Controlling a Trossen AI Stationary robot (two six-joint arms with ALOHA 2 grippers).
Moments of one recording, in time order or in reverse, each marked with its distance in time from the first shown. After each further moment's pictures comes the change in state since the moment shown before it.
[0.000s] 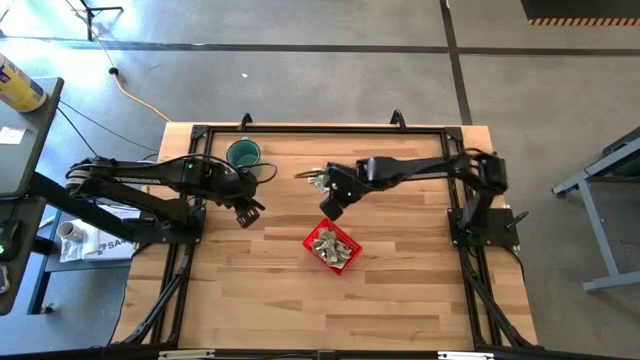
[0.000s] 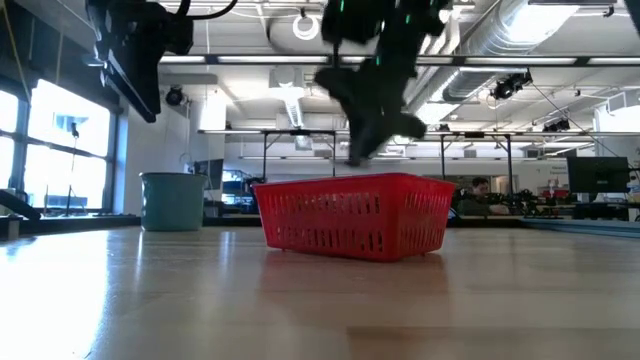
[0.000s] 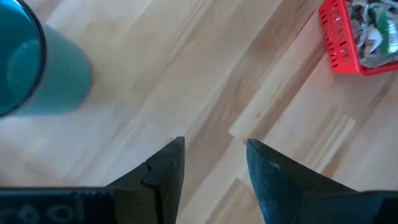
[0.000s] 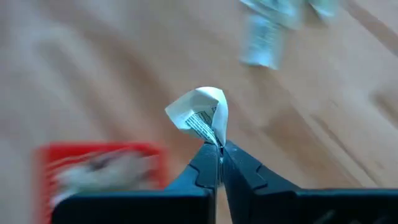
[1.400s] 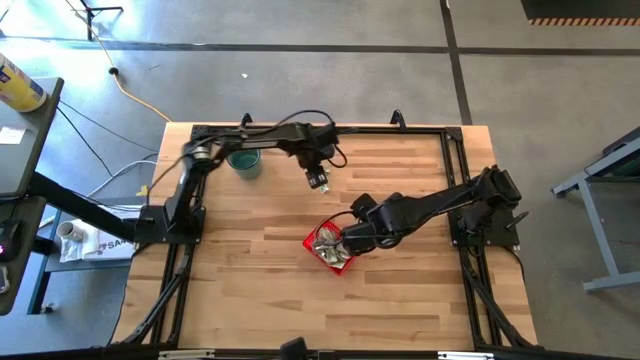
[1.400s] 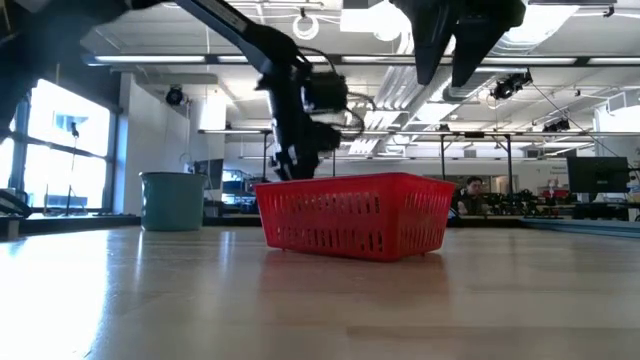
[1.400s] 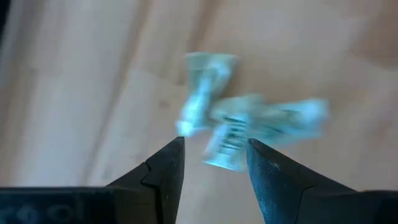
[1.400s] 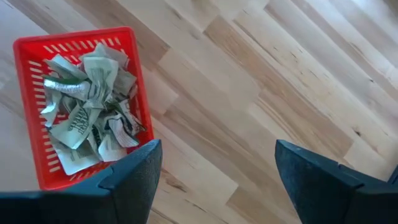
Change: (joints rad) left arm 0.402 0.988 0.679 0.207 0.138 0.643; right arm 0.408 -0.051 0.259 -0.688 0.345 0.501
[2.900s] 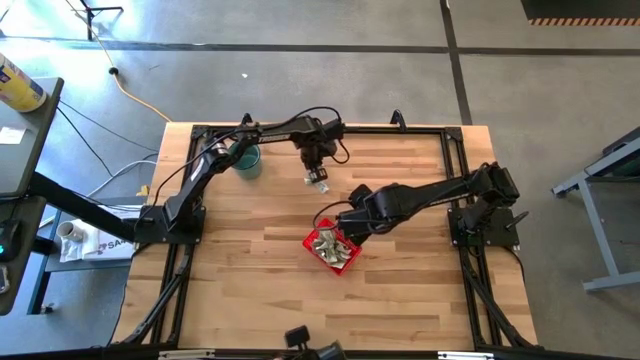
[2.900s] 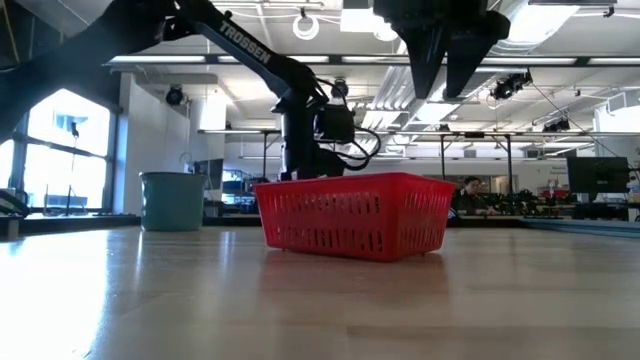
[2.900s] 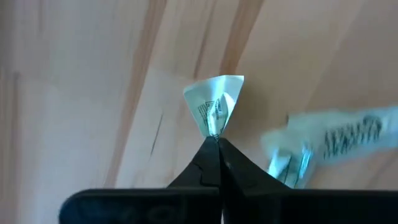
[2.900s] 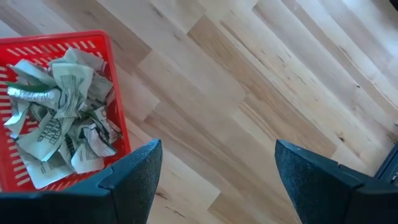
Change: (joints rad) left arm 0.063 0.215 0.230 -0.175 0.000 0.097; right arm -0.086 0.000 -0.012 -0.007 -0.037 -0.104
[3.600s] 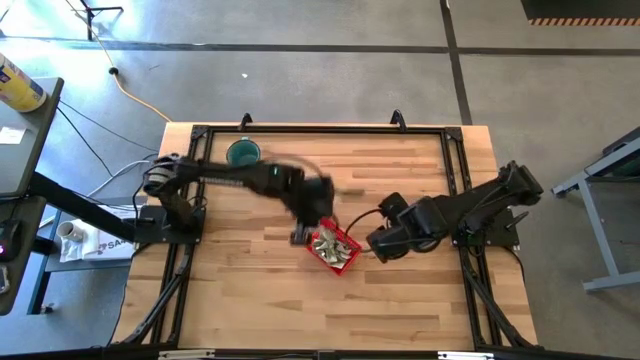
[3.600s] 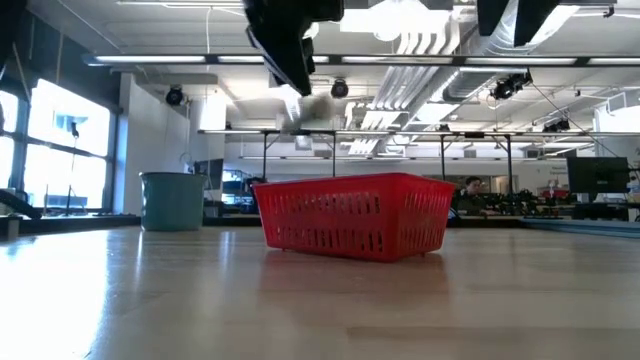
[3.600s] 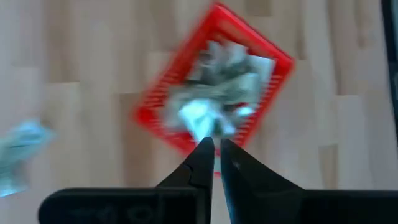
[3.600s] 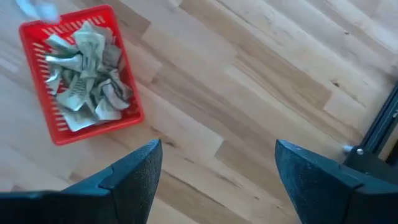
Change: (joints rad) left arm -0.490 -0.503 -0.263 0.069 0.213 -0.107; right arm 0.195 -0.163 -0.016 -0.153 -0.006 0.321
